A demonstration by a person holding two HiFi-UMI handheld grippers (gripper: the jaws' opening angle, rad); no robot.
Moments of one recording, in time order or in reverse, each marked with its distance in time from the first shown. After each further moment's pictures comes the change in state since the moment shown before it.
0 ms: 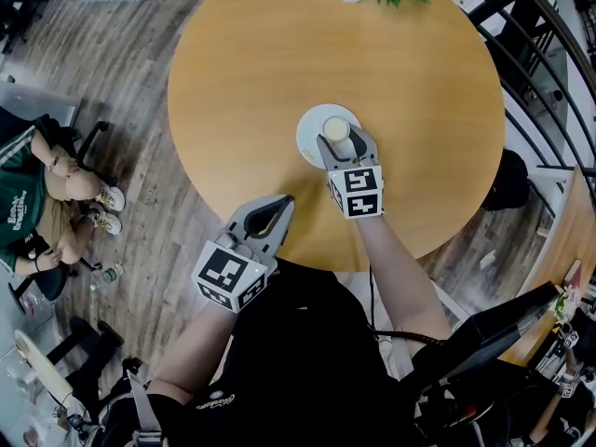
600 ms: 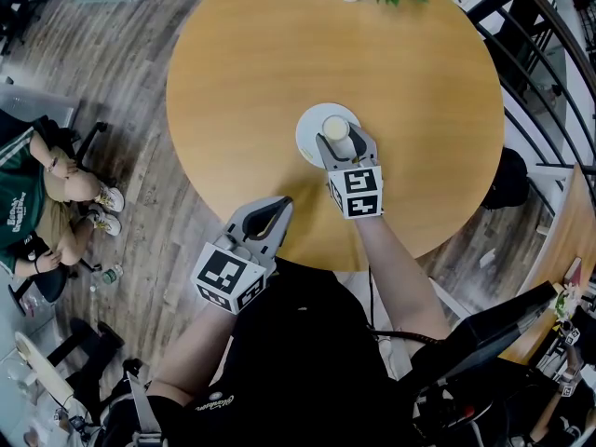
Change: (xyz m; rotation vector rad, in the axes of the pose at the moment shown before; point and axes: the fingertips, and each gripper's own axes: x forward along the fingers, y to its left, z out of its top) left arm -0.001 -0.001 -0.003 -0.004 0.006 0.002; right arm -0.001 -0.002 0.002 0.005 -0.031 -0.001
